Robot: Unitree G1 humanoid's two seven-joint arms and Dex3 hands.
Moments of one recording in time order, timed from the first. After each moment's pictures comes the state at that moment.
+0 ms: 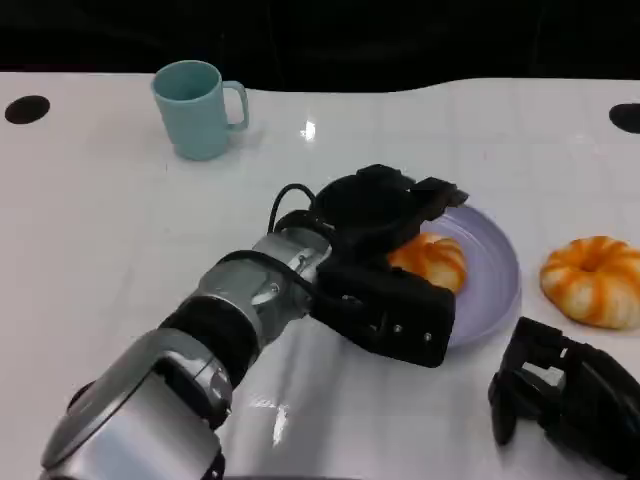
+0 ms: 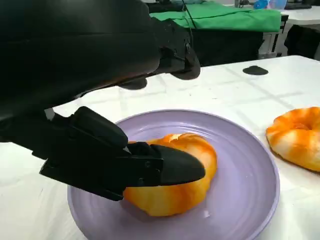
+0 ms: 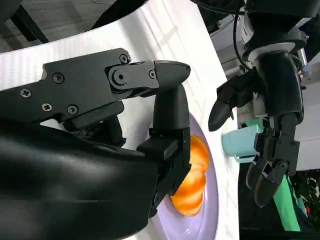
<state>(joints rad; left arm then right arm) -0.97 -0.06 -0.63 1.15 0.76 -0.37 0.15 -0.17 -0.10 -0.14 0.71 0.35 -0.27 0.86</state>
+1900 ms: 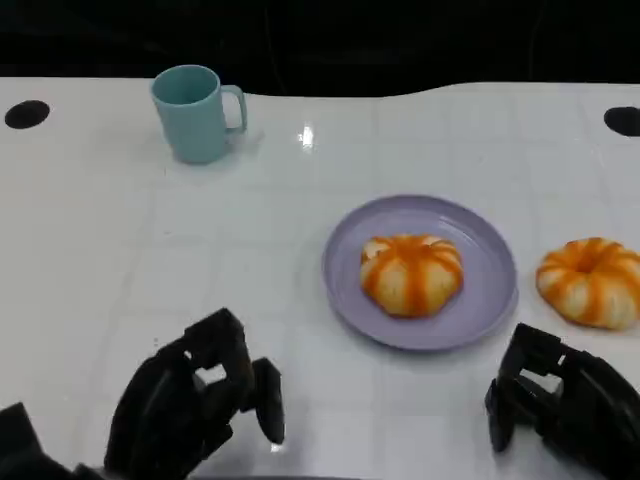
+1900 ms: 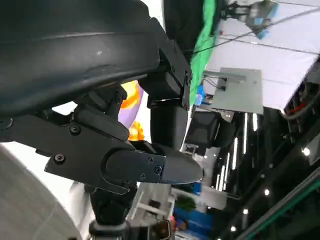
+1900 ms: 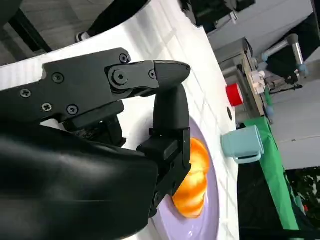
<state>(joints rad) 0.10 -0.01 0.00 0.23 -0.59 -0.24 -0.70 -0.15 -0.09 -0.14 0.69 0.35 -0.26 0.84</state>
